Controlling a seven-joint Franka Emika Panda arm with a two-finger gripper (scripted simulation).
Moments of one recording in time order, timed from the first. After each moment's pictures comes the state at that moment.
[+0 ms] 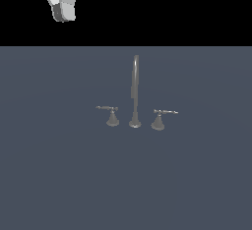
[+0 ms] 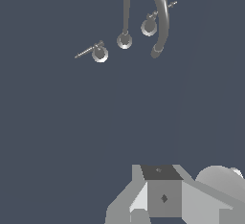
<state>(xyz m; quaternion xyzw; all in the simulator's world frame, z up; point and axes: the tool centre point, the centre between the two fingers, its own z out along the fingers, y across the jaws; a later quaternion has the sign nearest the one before) -0.183 0.089 0.335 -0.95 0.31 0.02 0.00</state>
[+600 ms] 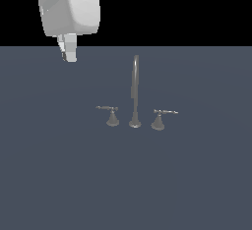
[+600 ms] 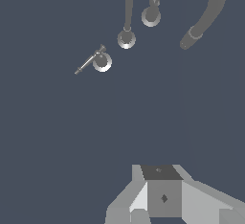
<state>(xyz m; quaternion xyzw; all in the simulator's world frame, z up) -0.131 0.114 0.272 -0.91 0.42 0.02 0.00</state>
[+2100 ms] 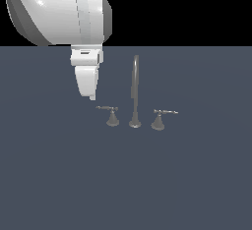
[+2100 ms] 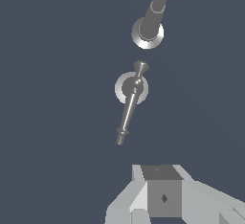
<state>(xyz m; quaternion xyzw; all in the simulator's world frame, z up) 0.000 0.114 0.130 -0.76 0.66 0.01 0.00</state>
